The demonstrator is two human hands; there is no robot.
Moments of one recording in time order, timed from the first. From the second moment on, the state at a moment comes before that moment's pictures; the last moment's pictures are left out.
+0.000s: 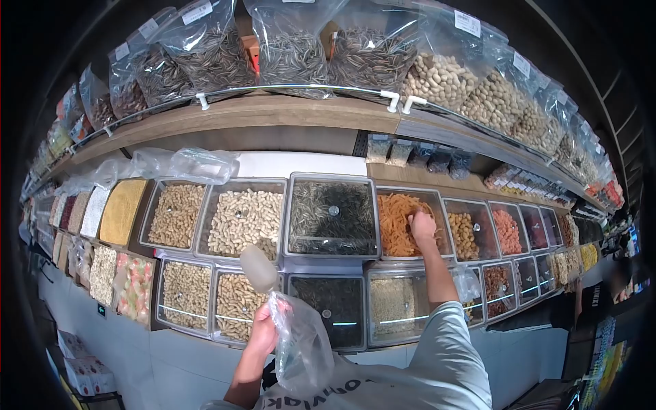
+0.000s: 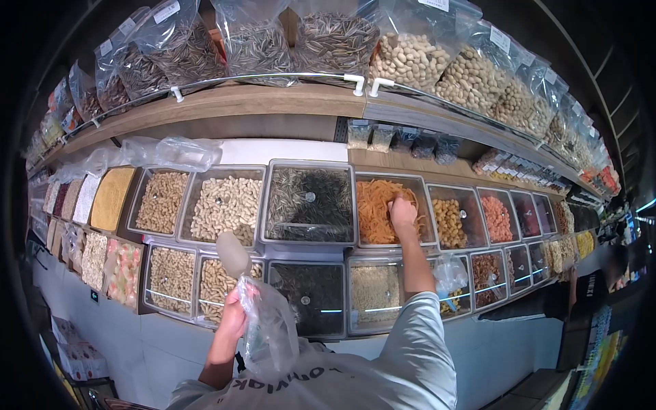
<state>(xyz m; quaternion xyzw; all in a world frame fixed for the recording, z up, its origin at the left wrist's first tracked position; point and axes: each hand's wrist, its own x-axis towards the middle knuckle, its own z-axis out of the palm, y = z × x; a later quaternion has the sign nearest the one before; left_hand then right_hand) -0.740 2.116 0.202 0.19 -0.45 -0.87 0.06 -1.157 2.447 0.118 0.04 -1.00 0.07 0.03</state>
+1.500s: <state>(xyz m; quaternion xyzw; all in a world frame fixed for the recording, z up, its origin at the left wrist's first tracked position) -0.729 2.039 0.172 -0.04 -0.57 -0.82 -0.11 -0.834 2.200 0.185 0.04 -0.45 0.72 -0.52</state>
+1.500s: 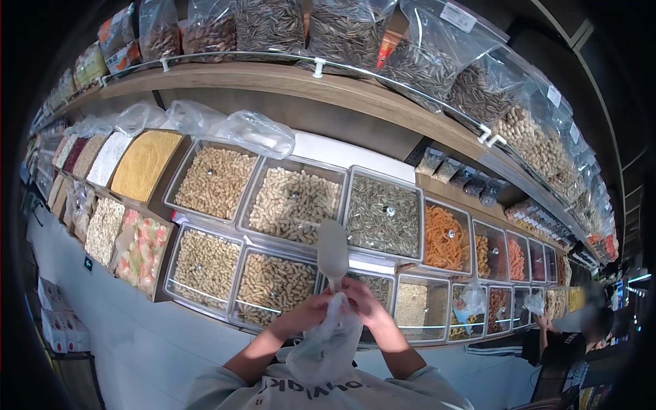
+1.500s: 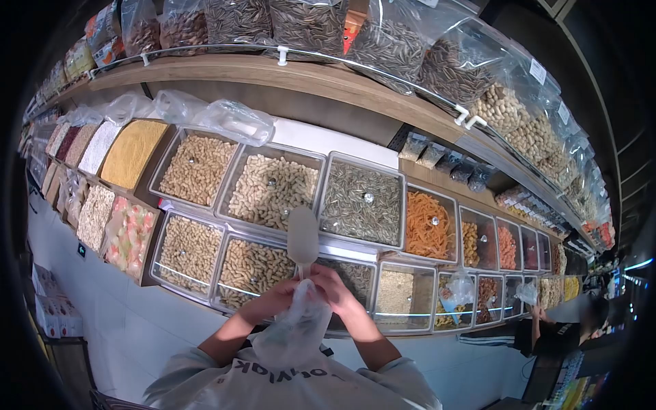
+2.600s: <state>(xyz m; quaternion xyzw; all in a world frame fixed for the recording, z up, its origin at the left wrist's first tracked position) -0.745 1.835 0.209 -0.01 -0.63 -0.78 -0.01 -0.783 2.123 0.188 -0.17 -0.62 0.76 0.10</state>
